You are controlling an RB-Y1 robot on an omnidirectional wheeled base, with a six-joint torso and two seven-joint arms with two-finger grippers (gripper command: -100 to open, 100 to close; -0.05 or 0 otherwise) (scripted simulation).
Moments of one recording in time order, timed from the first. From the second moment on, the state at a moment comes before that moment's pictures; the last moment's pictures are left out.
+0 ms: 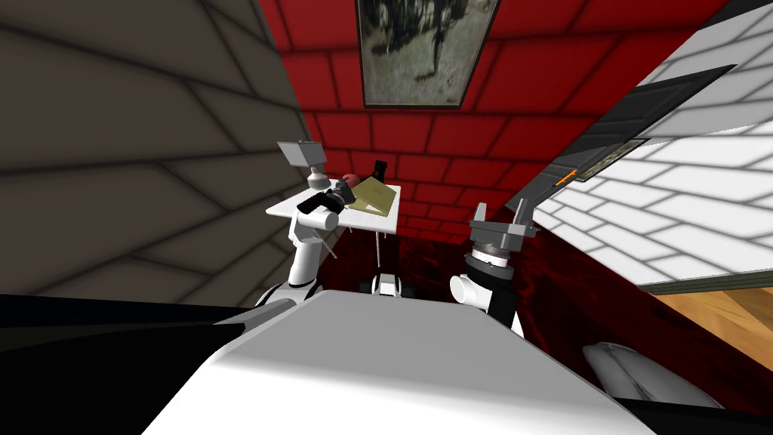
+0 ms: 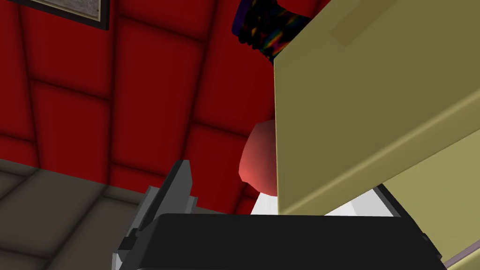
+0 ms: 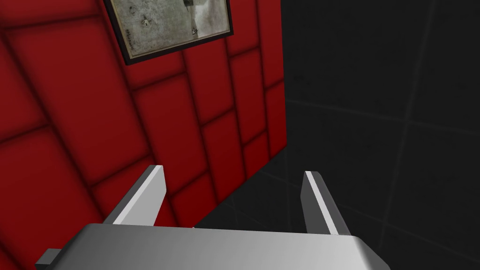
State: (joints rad) left arm -0.27 0.28 0.12 -2.11 0.28 0.80 0.36; right arm 0.46 -0.03 -0.02 -2.38 -0.09 -0.51 -0.17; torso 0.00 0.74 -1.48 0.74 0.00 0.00
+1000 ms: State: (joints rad) left arm -0.29 0.31 0.15 -2.24 0.30 0.96 0.41; right arm 0.46 -0.03 -0.02 -2.38 -0.09 -0.51 -0.17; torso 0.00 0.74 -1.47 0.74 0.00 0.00
